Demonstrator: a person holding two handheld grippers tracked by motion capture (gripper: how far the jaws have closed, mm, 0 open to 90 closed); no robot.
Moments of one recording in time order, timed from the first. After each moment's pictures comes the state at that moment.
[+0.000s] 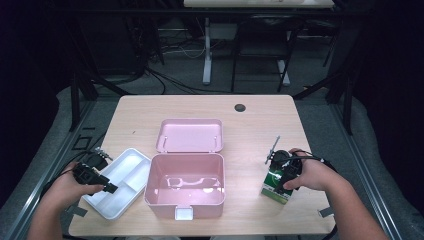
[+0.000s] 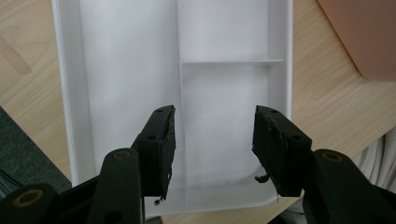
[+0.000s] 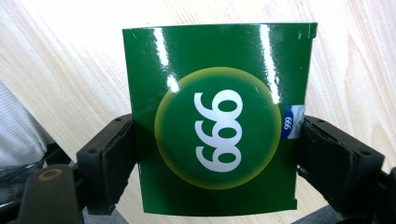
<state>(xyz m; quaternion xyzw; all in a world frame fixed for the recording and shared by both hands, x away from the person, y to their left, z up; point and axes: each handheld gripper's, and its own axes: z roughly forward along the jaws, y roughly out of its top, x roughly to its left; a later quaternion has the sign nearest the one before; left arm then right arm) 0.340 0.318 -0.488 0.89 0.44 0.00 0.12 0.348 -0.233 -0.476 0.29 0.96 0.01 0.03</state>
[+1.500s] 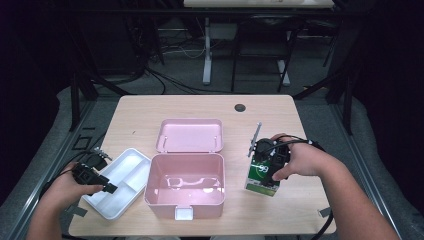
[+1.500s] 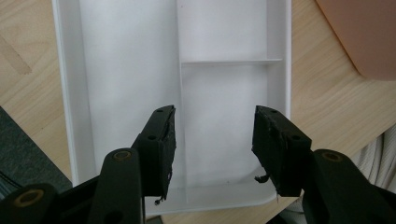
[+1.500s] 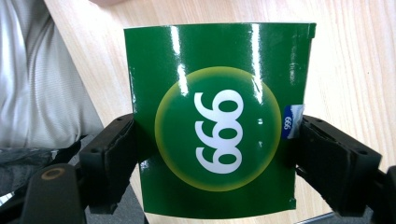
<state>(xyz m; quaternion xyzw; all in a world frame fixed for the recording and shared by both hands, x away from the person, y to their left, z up) 0.340 0.319 -0.487 0.89 0.44 0.00 0.12 0.343 -0.177 -0.407 0.18 0.98 0.04 0.03</state>
